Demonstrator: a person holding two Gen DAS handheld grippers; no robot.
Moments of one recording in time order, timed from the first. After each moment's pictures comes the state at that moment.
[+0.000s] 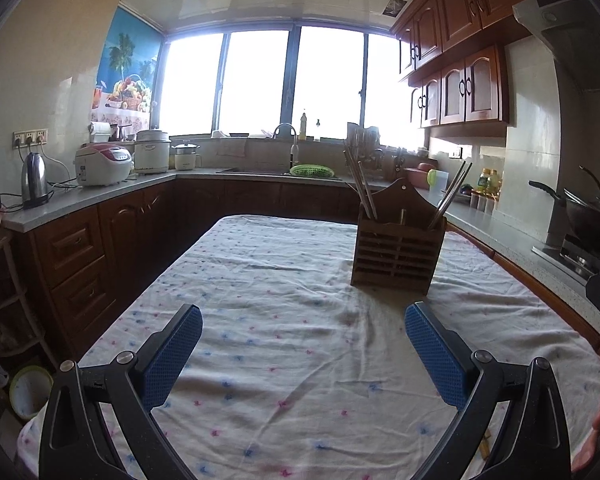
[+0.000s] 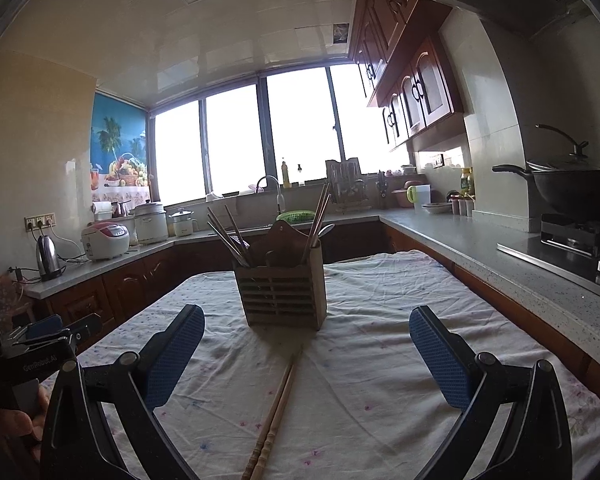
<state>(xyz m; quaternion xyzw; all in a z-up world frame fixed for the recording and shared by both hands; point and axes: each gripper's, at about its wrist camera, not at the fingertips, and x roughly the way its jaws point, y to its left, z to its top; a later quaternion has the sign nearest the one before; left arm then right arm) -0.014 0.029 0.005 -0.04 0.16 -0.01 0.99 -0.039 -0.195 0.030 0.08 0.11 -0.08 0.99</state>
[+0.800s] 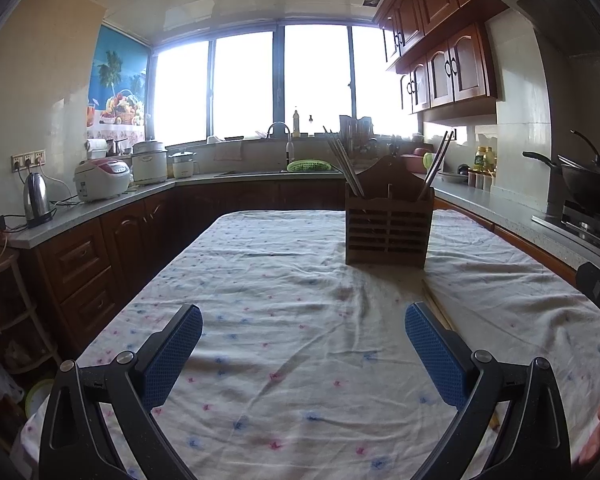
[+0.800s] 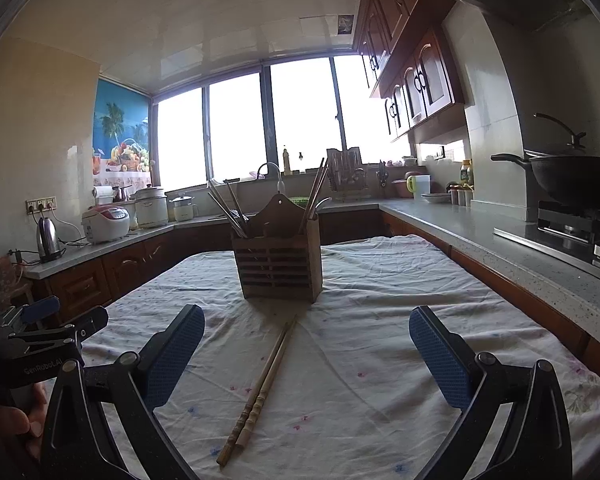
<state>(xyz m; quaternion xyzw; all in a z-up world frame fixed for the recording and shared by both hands) -0.036 0.005 -0.012 0.00 0.16 -0.01 0.99 -0.052 -0.196 0.003 0.07 0.13 -0.07 0.99</state>
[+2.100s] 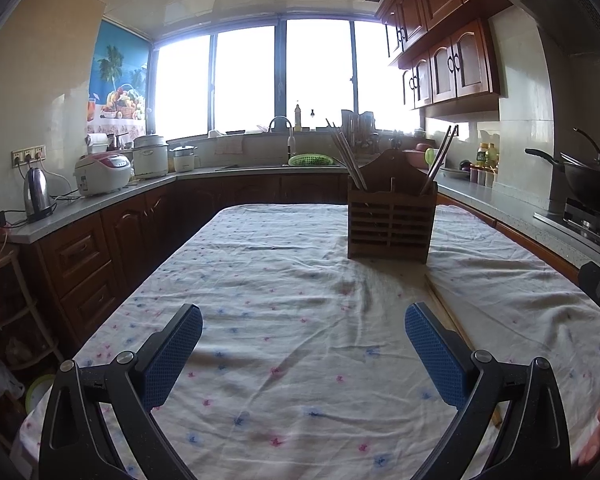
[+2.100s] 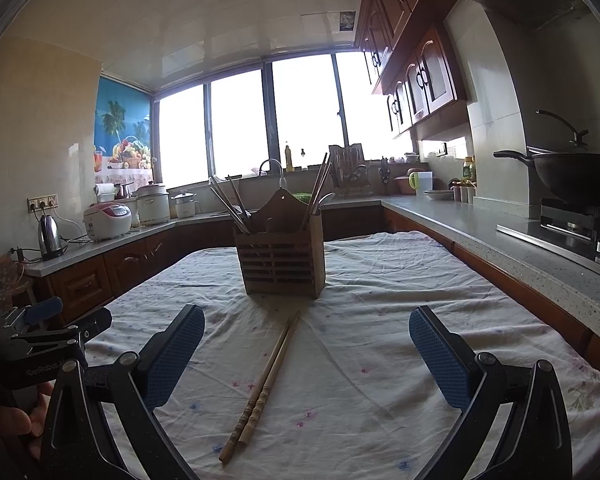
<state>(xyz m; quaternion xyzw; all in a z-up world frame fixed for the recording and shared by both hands) -0.035 0.000 -0.012 0.00 0.17 0.00 0.99 -0.050 -0.198 -0.002 0.07 0.13 -0.07 0.99</state>
